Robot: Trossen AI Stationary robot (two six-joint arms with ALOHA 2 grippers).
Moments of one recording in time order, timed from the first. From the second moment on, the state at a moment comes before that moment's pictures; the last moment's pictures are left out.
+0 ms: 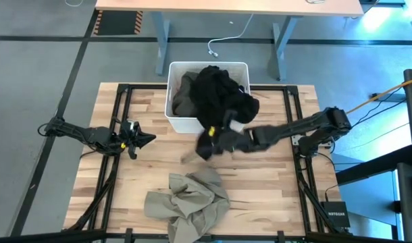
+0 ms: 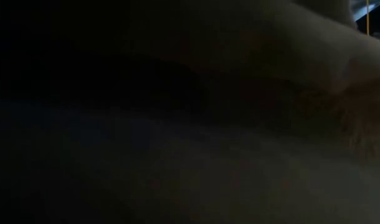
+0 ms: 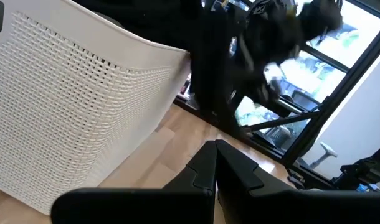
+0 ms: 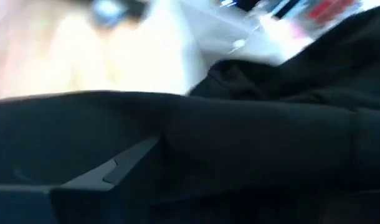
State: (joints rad) left arm -0.30 0.02 0.02 0.03 -0.49 -0.47; right arm 0.17 1.61 1.23 -0.30 0.74 -0.12
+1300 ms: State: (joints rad) left arm -0.30 0.02 0.02 0.03 -0.46 -0.49; right arm -0.09 1.45 1.67 -1.44 0.72 0.21
